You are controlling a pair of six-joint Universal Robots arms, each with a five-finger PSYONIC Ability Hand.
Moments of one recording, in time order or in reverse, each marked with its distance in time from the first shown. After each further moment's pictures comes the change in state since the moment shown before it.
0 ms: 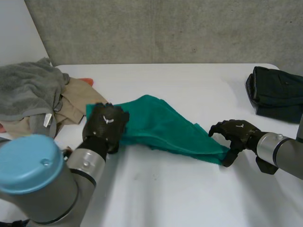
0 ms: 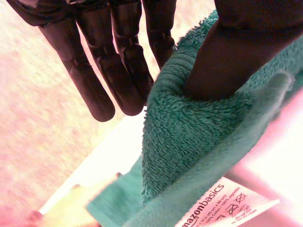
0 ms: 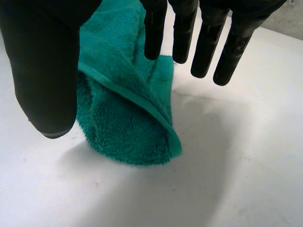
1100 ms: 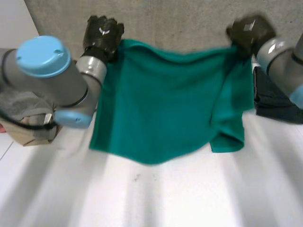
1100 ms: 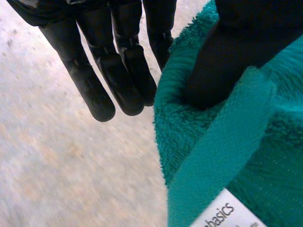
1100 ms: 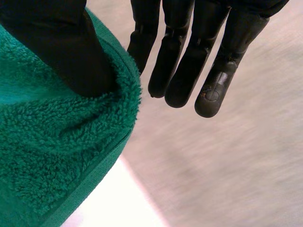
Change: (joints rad) left arm 0.148 -0.460 0.966 -0.091 0.128 0.014; right arm 0.144 0.140 -0.886 -0.004 0.280 -0.218; left_hand 0.000 0.005 0.008 0.004 0.000; right_hand 0.645 0.772 0.784 0.794 0.766
